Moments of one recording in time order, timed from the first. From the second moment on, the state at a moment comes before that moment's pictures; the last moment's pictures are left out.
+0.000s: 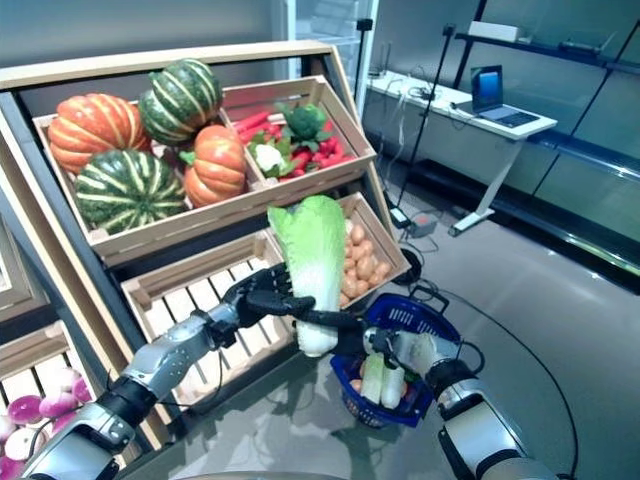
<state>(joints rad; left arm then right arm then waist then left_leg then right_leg) -0.34 0.44 -0.45 0.37 -0.79 0.14 -0.26 -0.45 -0.41 0.35 0.87 1.10 0.57 0.60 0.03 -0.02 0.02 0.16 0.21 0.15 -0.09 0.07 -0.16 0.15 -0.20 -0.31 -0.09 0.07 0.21</state>
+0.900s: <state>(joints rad) -0.37 0.47 -0.26 0.51 -0.72 -0.05 -0.15 -0.58 -0.56 0.08 1.05 1.16 0.15 0.21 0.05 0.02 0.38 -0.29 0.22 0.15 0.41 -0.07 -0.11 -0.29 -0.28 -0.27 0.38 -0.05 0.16</state>
